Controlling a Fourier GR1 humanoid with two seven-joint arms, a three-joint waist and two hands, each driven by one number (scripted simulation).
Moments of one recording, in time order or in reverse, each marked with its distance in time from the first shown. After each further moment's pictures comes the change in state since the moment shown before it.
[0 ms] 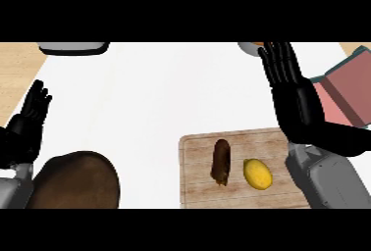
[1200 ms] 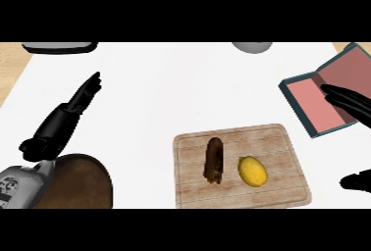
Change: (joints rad) left arm -0.094 0.014 -0.181 -0.132 -0.119 -0.242 -0.028; right arm 0.289 -0.651 -0.140 -0.102 0.369 0.499 -0.338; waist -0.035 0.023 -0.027
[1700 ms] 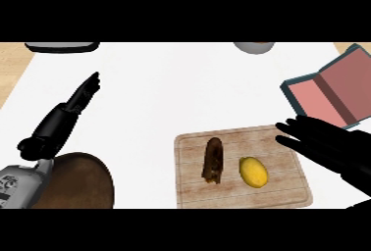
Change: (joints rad) left arm 0.001 -0.006 0.023 0.020 -0.012 -0.037 -0.016; right arm -0.019 -0.085 0.186 -0.313 0.247 0.140 0.348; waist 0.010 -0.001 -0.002
